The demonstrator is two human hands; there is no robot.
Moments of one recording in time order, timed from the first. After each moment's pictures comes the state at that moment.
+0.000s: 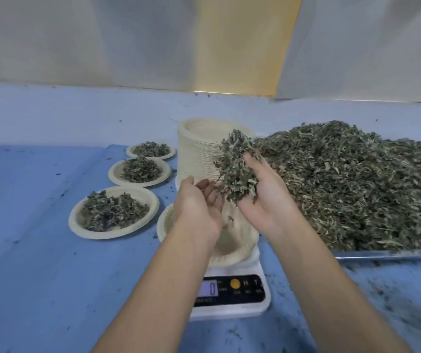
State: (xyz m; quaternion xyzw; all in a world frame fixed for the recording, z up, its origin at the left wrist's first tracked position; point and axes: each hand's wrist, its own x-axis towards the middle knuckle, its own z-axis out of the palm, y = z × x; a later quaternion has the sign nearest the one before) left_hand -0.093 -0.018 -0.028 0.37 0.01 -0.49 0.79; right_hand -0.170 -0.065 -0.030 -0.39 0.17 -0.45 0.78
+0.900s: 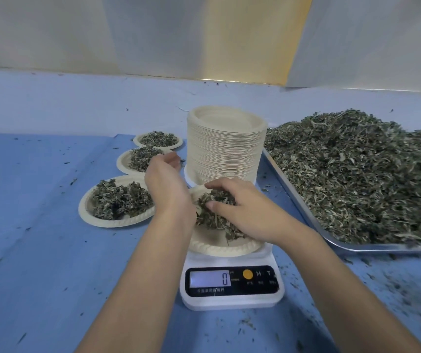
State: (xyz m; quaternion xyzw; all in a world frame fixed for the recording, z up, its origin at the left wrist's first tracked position) left_hand -0.056 0.007 -0.027 0.50 -0.06 -0.27 0.82; right_hand -0.166 -0.053 -0.058 -0.90 0.28 -0.18 0.28
